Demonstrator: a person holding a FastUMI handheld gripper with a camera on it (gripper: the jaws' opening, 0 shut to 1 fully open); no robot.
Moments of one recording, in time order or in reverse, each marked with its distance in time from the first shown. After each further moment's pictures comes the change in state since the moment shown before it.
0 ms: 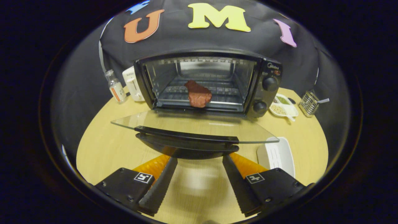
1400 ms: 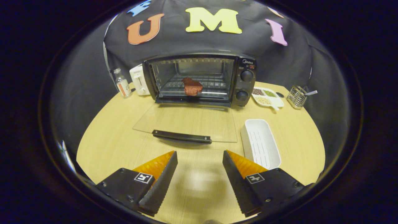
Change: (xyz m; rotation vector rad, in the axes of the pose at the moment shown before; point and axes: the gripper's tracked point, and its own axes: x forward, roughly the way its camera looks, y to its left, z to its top) arm -0.054 -0.017 -0.078 -0.007 0.032 -0.005
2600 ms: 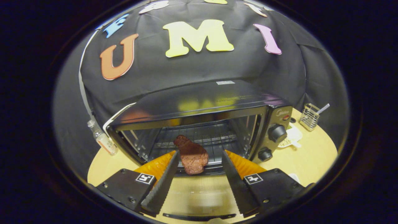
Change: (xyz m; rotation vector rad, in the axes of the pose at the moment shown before) arm 0.086 0.018 0.194 0.171 -0.310 -0.034
